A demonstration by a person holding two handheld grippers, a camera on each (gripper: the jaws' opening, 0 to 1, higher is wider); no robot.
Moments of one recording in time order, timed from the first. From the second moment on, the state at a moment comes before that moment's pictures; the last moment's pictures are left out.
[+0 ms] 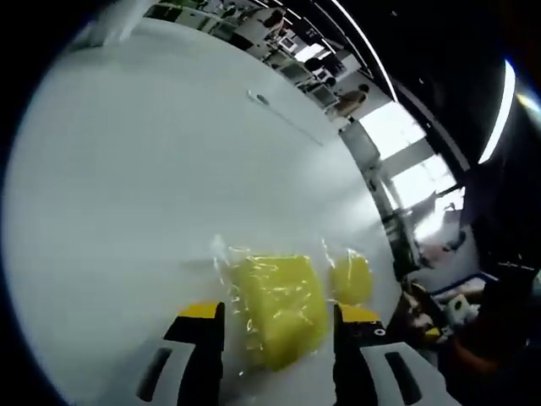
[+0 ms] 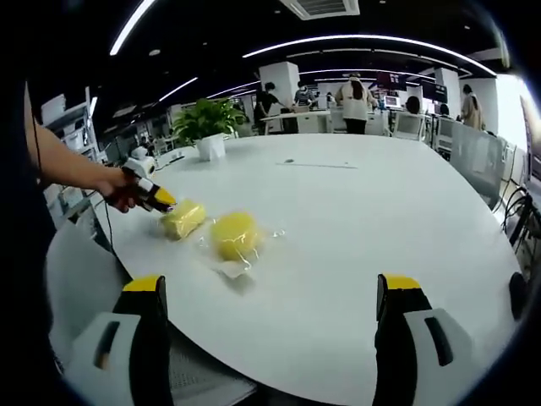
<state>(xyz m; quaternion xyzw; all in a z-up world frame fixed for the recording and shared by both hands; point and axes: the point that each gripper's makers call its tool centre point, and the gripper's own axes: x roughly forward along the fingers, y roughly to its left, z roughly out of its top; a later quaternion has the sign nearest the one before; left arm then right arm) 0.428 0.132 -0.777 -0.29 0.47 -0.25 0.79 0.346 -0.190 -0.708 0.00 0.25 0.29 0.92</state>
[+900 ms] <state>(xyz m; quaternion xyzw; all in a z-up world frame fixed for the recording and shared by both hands) 0.422 0.126 -0.795 -0.26 0.52 -0.25 0.77 0.345 -0.187 -0.715 -0.01 0.26 0.30 0.92</state>
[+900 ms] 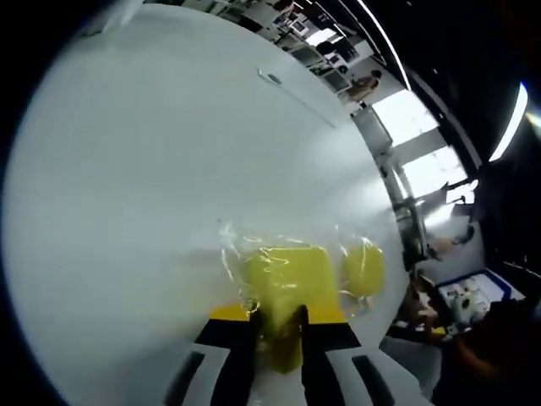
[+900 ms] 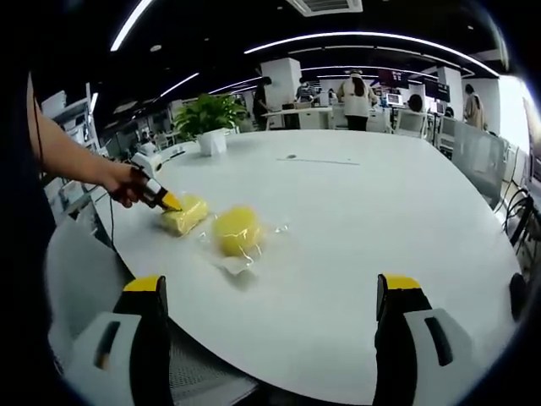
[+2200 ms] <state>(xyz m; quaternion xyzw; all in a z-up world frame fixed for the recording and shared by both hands) 0.422 0.126 -0.653 -0.26 0.25 -0.31 0.88 0.351 -0.164 -0.675 0.00 0.23 0.32 0.92</state>
